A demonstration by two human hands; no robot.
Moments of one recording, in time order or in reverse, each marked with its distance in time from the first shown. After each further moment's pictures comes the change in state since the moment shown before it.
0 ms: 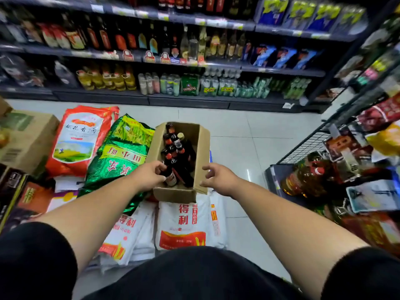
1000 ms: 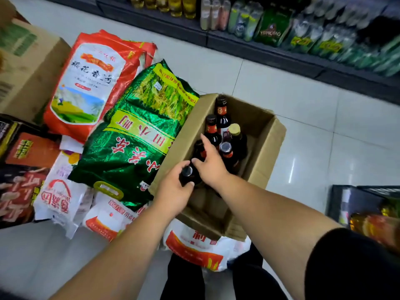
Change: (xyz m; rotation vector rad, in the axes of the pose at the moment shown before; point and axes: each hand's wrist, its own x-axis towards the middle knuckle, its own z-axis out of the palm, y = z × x) left_hand 0.168 -0.082 0.100 -0.477 0.346 -0.352; right_hand 0.332 0.014 0.137 0.067 -0.112 -0.198
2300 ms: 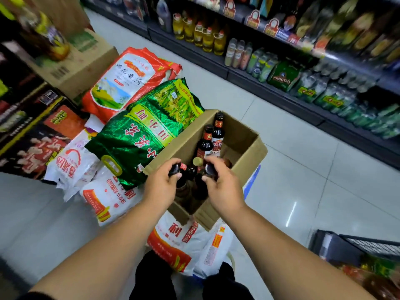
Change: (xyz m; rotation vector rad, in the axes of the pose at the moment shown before) left_hand -0.086 0.037 0.027 -0.062 0.378 0.075; right_hand -0.145 -0.018 -0.106 -0.150 0.056 -0.390
